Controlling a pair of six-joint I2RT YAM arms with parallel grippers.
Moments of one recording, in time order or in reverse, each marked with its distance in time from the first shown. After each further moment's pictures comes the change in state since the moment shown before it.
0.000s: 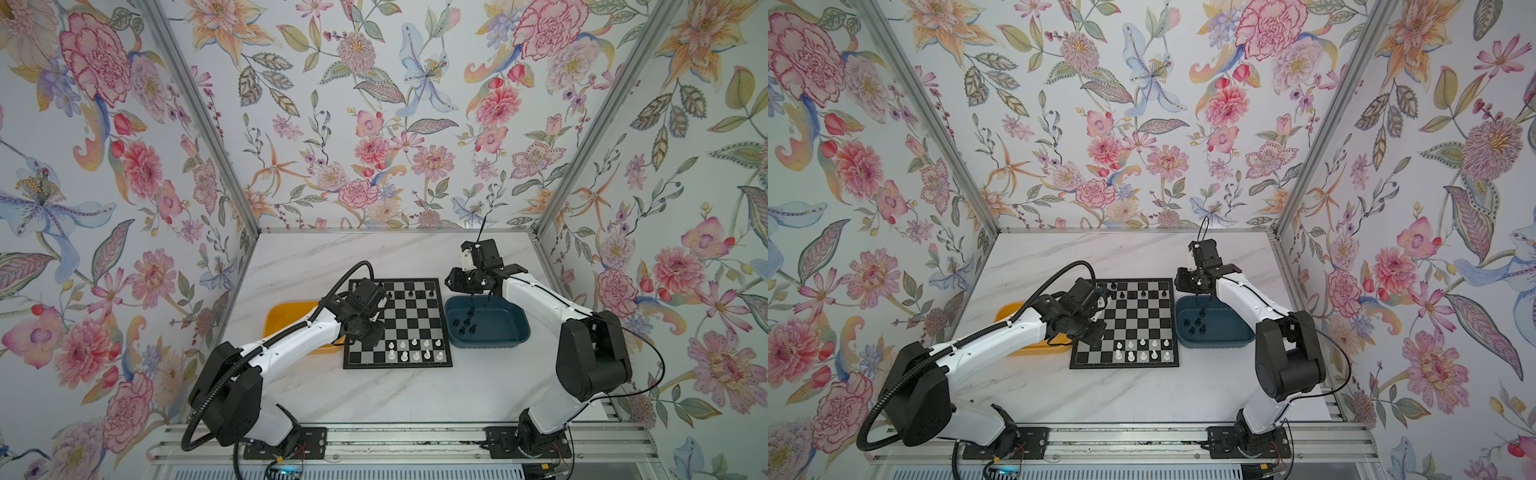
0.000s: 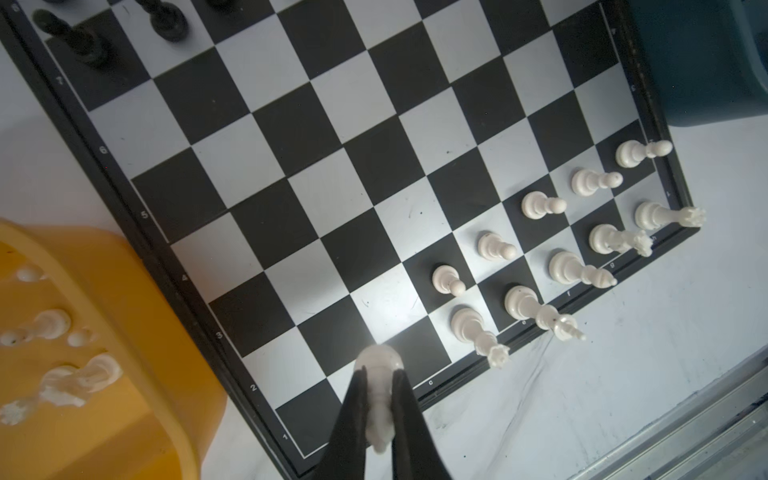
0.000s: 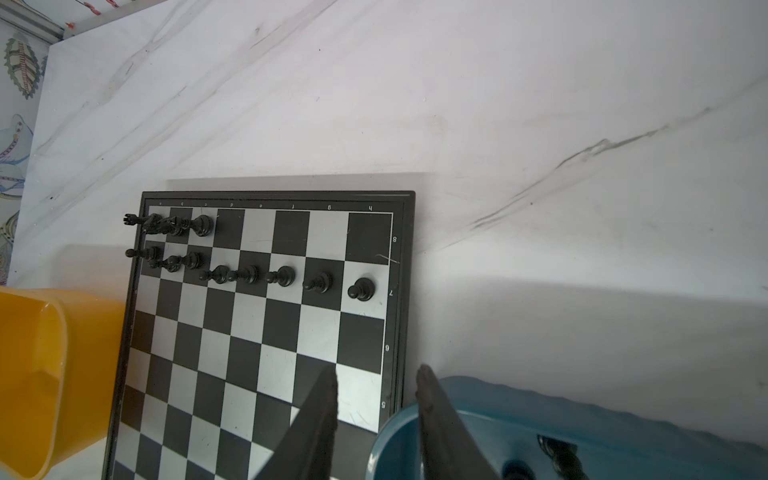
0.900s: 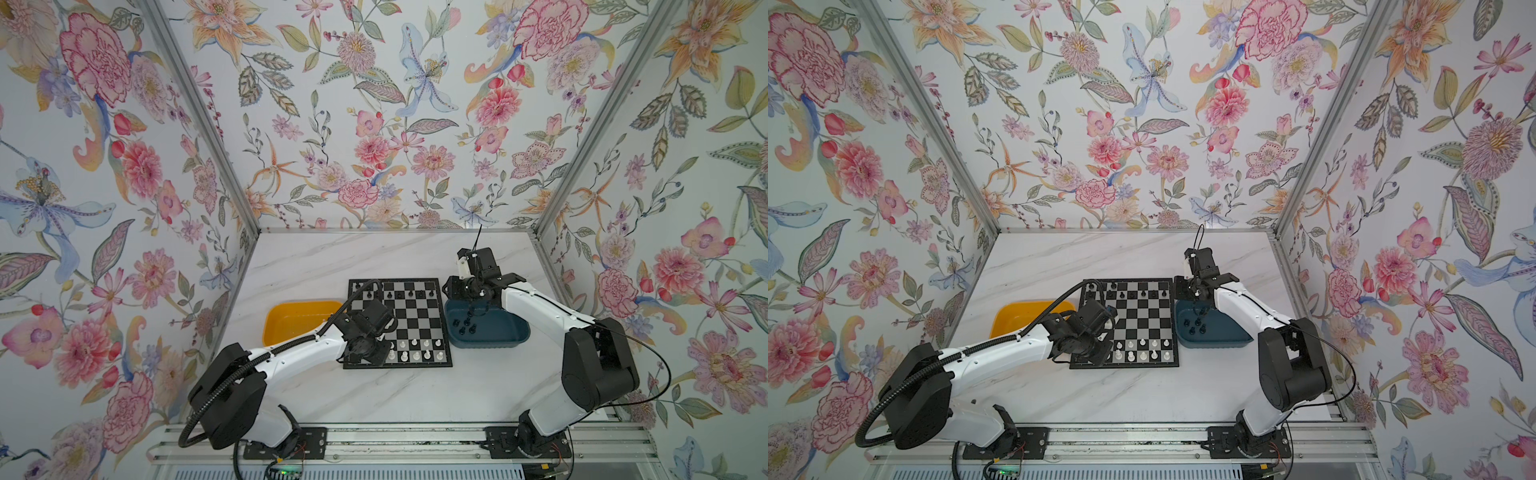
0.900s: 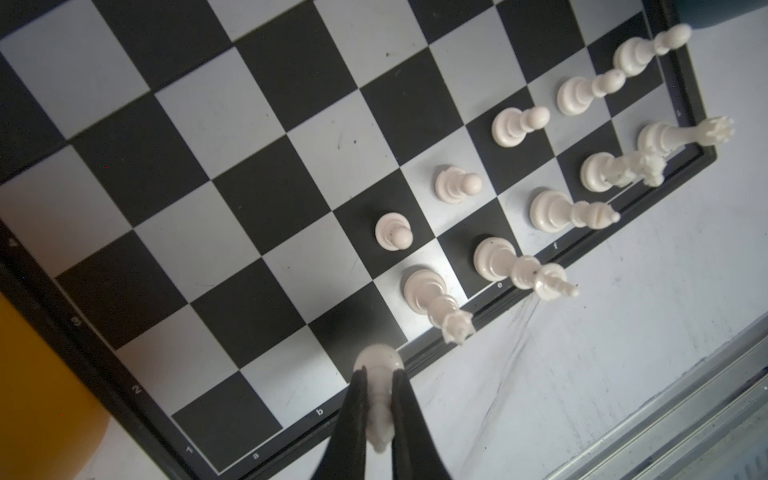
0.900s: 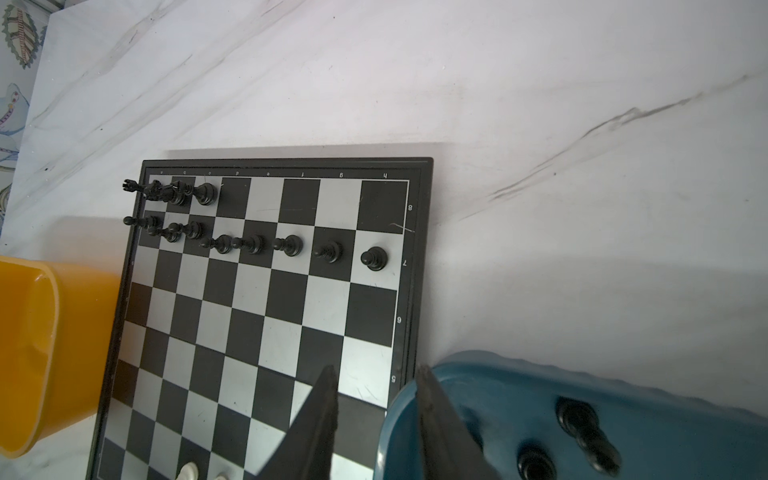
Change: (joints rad) left arm -0.111 -0.013 -0.133 0.093 0.004 -0.081; right arm 0.042 -0.054 -0.090 0.044 0.023 0.000
